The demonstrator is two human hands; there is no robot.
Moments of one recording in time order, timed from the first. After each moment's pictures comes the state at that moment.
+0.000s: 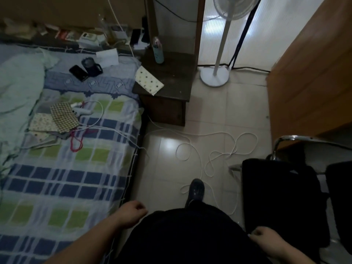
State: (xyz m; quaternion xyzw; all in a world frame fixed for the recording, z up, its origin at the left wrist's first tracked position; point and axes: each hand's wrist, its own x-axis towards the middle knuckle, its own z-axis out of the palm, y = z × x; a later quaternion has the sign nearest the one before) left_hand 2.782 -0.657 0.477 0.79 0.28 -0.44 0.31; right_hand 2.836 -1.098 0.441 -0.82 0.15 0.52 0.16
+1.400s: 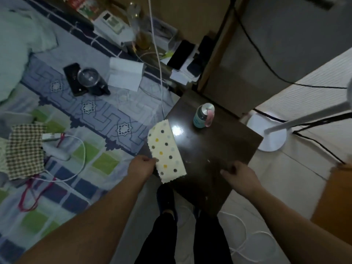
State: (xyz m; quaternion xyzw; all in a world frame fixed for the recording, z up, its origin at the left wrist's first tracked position) left_hand 3.405 -0.398 0.312 0.62 0.61 -0.15 0.47; right_hand 3.585 -0.644 0.337 -0.89 -0.13 0.42 0.14
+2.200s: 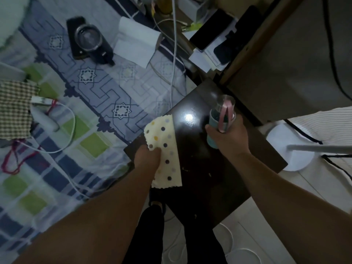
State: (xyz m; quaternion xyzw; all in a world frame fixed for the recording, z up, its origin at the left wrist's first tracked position) left_hand 3.462 -0.415 0.208 0.52 0.74 -0.08 0.42; right_hand 3.680 -0.517 0.245 -0.83 -0.15 0.35 0.40
